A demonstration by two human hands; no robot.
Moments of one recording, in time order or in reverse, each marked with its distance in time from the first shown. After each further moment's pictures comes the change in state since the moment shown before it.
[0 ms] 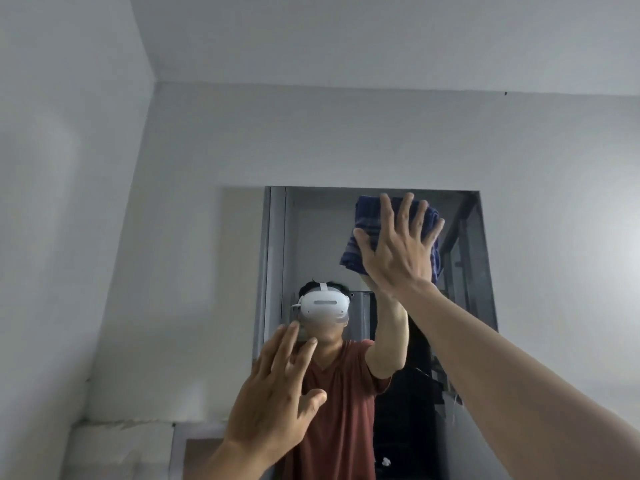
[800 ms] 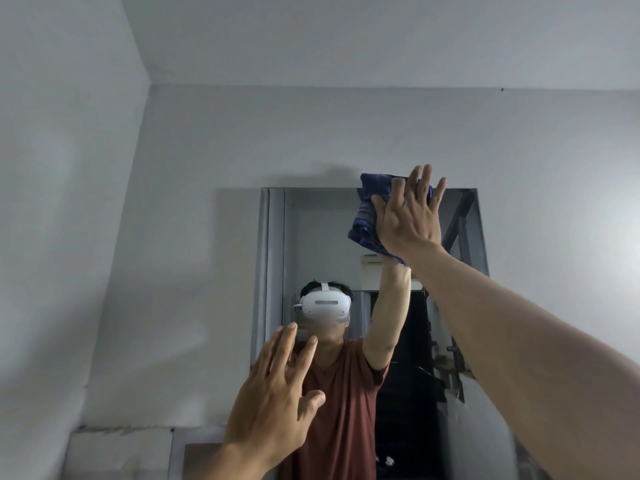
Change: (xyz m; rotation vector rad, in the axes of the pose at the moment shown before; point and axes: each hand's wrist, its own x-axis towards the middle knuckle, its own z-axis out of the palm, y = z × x) left_hand -0.001 -0.001 -0.001 0.033 -0.005 -0.006; right_hand 0.052 0.013 -0.013 -0.104 0.041 -0.032
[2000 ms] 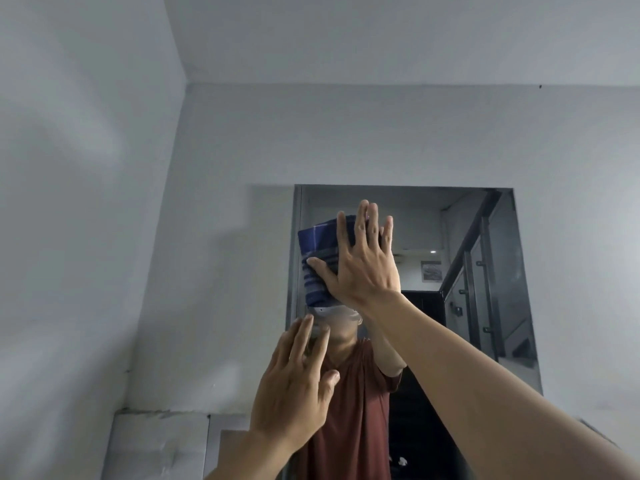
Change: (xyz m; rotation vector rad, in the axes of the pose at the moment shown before) left_hand 0.000 -0.014 -0.009 -0.020 -0.011 -0.085; right_hand -0.081 -0.108 0.016 0.050 -0.085 -0.279
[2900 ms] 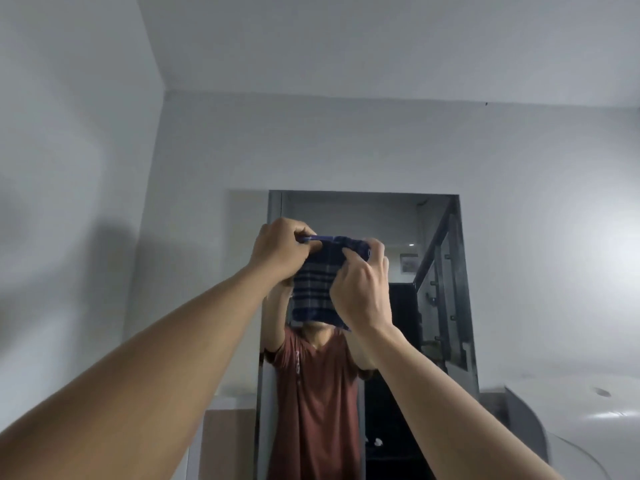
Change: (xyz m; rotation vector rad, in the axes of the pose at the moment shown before) left_hand 0.160 0.035 -0.142 -0.528 -0.050 -0.262; right_hand -0.070 0.002 -0.073 0.545 0.090 0.365
